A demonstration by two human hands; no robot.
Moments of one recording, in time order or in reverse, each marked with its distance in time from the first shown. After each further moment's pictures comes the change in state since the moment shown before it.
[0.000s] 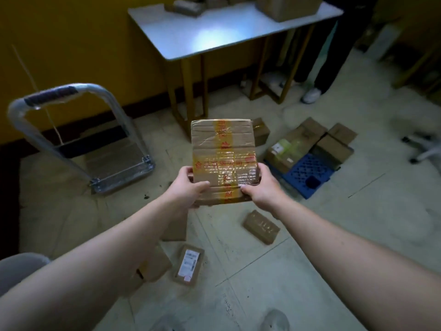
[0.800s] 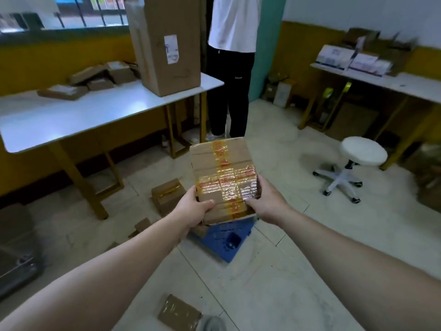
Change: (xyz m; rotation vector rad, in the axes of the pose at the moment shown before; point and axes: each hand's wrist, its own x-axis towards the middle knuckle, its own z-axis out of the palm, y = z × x) left_hand 0.088 0.244 0.432 0.101 -0.212 0.210; right_hand 0.100 0.122 -0.455 -0.081 0.292 -0.043
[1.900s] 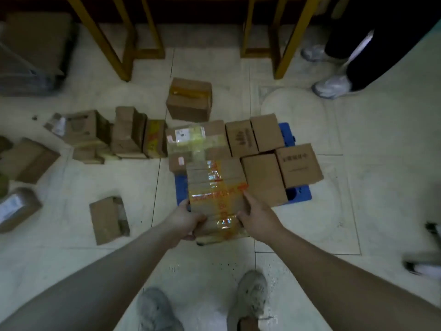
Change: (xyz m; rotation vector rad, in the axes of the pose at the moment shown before) left_hand 0.342 -0.161 0.295 -0.451 0.429 -0.780; right_hand 0.454 0.329 0.040 -0.434 -0.911 -0.252
